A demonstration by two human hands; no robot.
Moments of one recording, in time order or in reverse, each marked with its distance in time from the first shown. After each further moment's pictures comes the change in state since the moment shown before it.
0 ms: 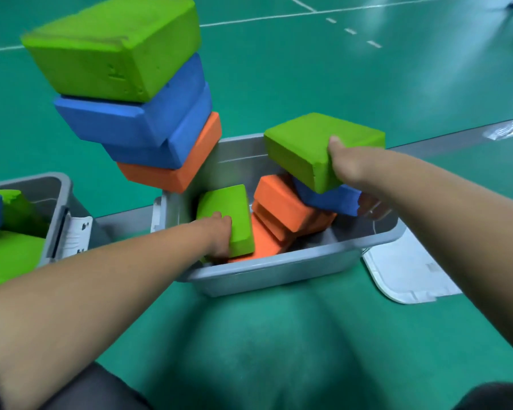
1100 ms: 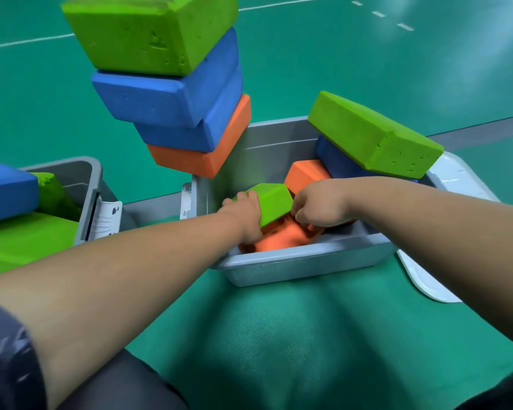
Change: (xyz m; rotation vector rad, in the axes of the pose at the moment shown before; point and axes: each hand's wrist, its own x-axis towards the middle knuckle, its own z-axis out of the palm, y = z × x) left_hand 0.002 -0.007 0.007 -0.138 0.175 -0.072; right_hand 0.021 -0.030 0.112 -0.631 -0.329 -0.495
